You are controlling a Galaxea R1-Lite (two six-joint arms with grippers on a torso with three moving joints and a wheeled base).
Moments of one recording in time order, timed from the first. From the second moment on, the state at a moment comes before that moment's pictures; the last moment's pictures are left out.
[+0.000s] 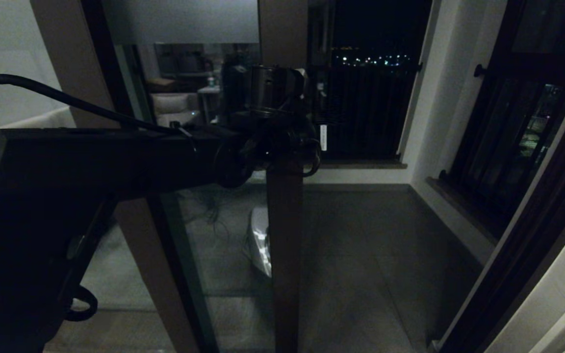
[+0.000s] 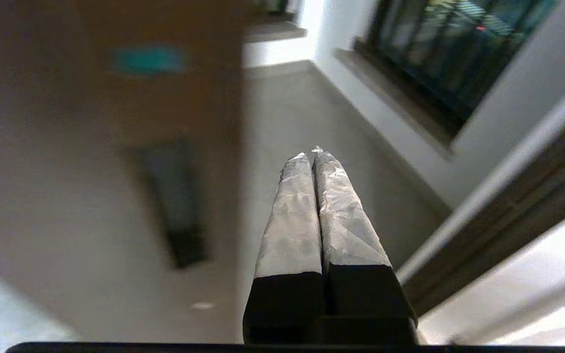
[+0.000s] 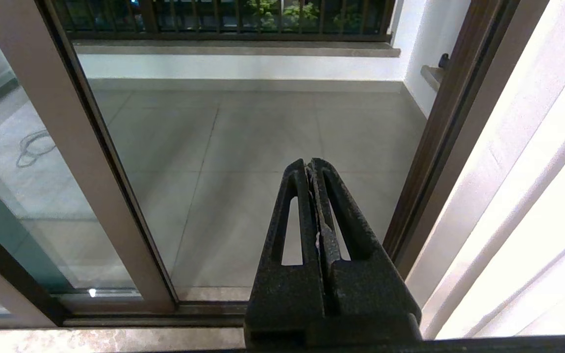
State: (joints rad) left arm -0.68 2.20 -1.97 -0.12 0.13 -0.16; right arm 0.00 0.00 -0.02 0.07 0.02 -0.05
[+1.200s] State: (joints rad) left arm -0.59 2.14 -1.96 -0.03 0.21 -0.13; right arm 0.00 0.00 -0.02 0.07 0.02 -0.05
